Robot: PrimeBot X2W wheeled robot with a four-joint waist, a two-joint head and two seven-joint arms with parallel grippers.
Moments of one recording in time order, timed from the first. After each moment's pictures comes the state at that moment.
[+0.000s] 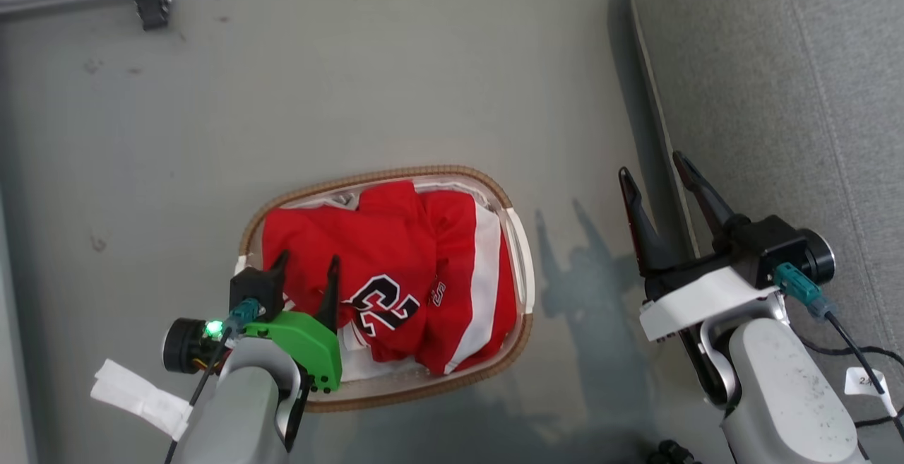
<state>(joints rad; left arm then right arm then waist) -0.44 0.05 -0.24 0.83 -0.18 -0.12 -0.26 -0.31 -0.06 0.12 0.21 0.13 0.13 -0.26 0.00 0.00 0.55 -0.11</state>
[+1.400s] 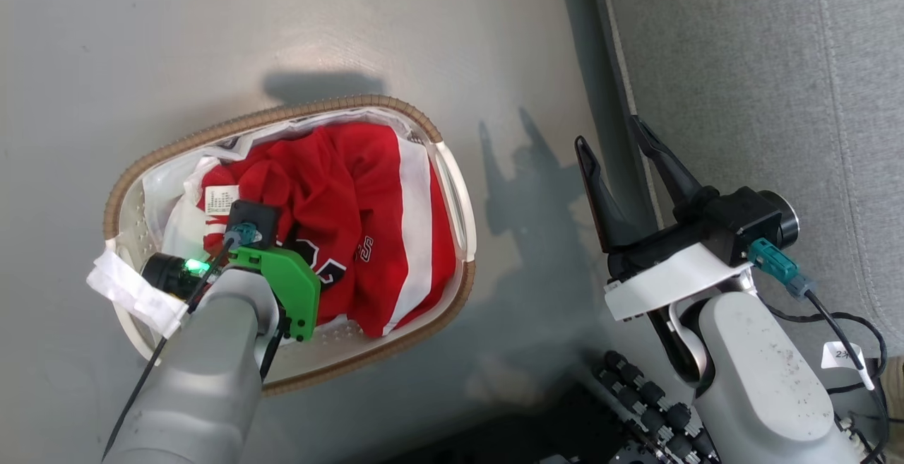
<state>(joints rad) -0.79 0.09 -0.56 1.26 -0.35 -0.13 -0.22 -0.39 -0.05 0.22 0.17 0.19 0.13 -0.26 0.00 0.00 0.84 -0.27</state>
